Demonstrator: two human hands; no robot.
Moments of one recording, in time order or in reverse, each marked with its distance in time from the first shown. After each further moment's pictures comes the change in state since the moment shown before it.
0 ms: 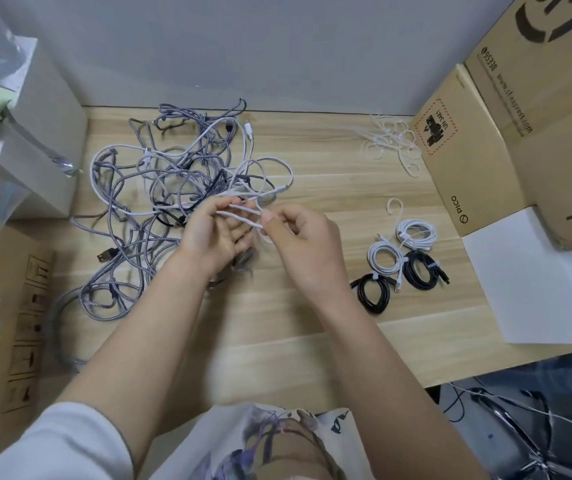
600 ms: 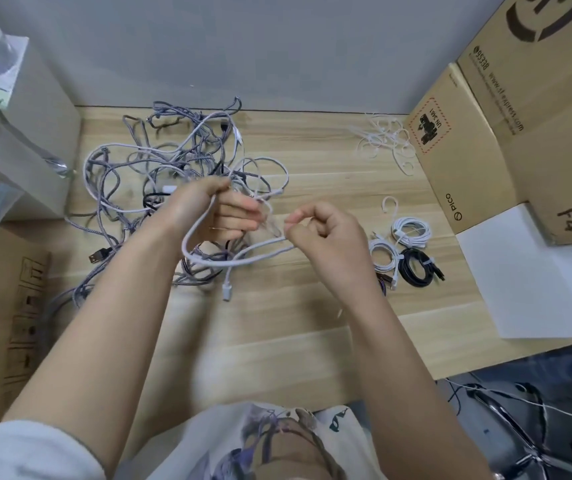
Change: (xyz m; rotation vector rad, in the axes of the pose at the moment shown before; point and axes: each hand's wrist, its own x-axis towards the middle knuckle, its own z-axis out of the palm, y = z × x) left_hand -0.021 0.038 0.016 0.668 -0.078 -0.038; right_hand -0.005 0.008 -0.030 0.098 0.021 0.155
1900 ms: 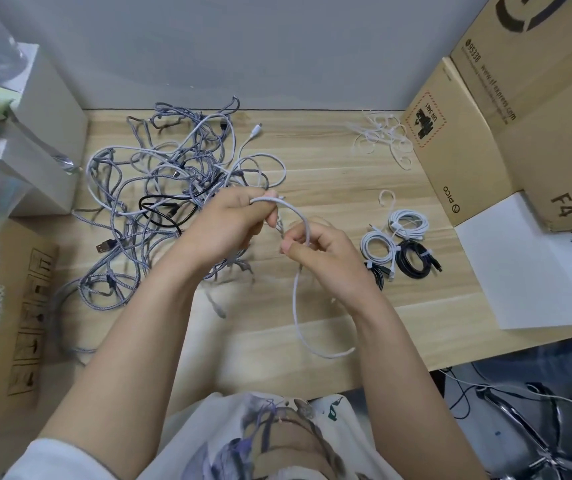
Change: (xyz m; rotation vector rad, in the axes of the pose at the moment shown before) left_hand -0.042 -0.013 0.056 0.300 0.039 0.398; right_hand -0.017 0.025 -0.015 0.093 -0.231 -0.054
